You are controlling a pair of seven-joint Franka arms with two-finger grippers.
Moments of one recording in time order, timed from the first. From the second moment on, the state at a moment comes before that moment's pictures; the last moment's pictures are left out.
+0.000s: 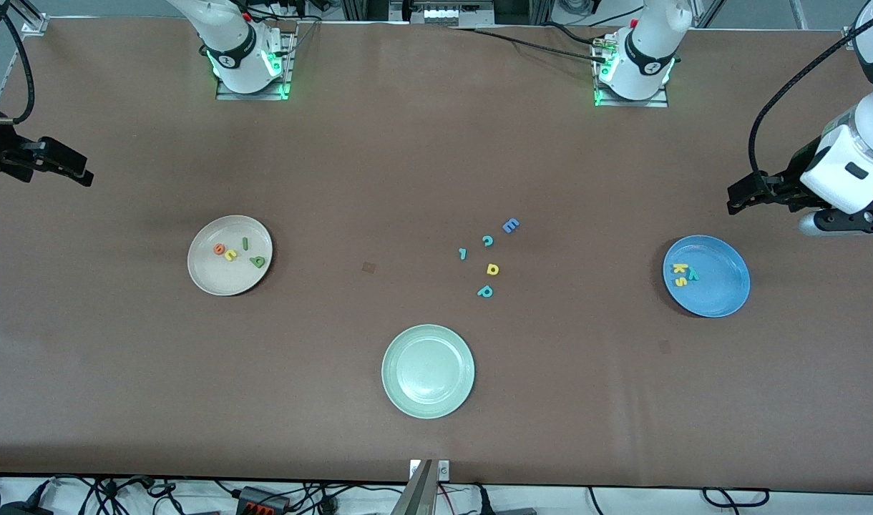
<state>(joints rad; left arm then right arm) -0.04 0.07 -0.01 -1.62 0.01 1.65 -0.10 -0.01 -0.01 -0.05 -1.66 -0.01 1.63 0.01</state>
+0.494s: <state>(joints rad) -0.04 0.07 -0.01 -1.62 0.01 1.65 -0.10 -0.01 -0.01 -0.05 -1.66 -0.01 1.62 -0.01</state>
